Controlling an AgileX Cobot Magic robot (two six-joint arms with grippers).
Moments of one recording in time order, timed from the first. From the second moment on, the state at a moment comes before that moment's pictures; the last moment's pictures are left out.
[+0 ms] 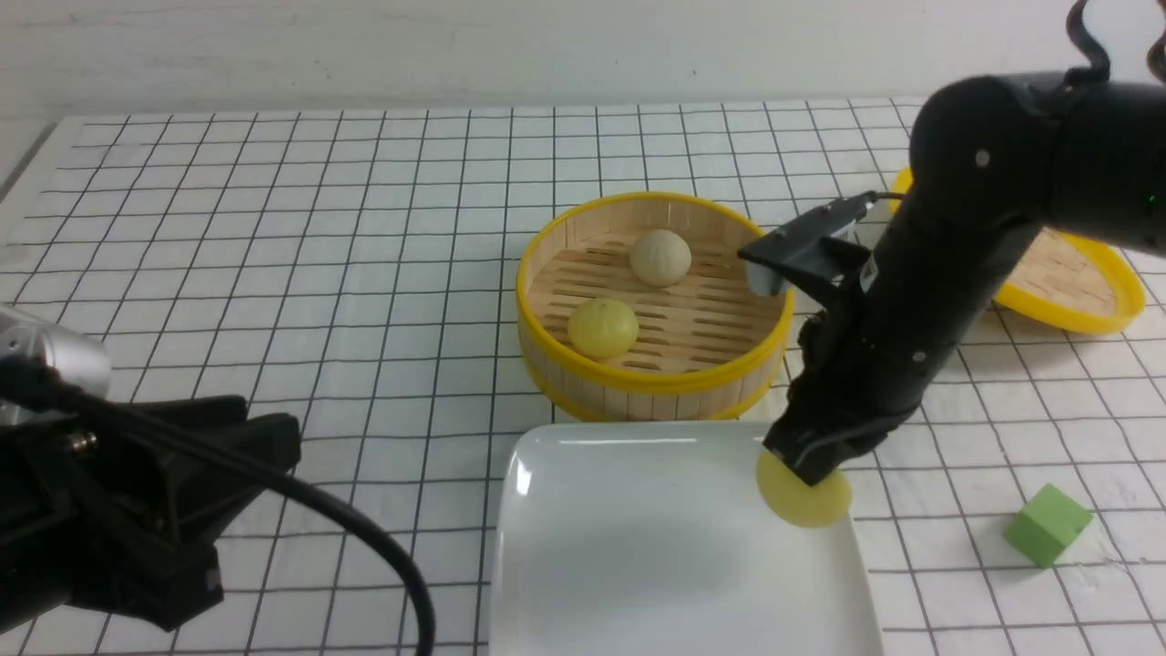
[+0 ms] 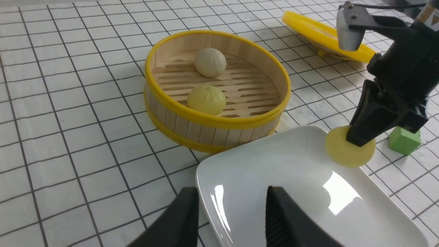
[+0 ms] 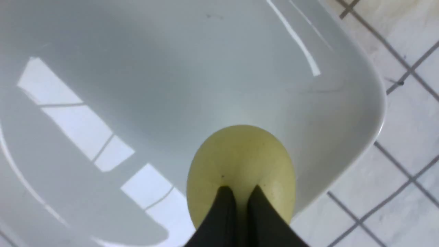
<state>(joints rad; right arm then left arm) 0.48 1.76 -1.30 0.26 0.99 -0.32 0.06 0.65 -0.53 -1.01 0.71 0.98</state>
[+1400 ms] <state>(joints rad) 0.48 1.61 -1.47 0.27 0.84 -0.33 0.06 0.65 -0.53 -1.00 0.75 0.97</state>
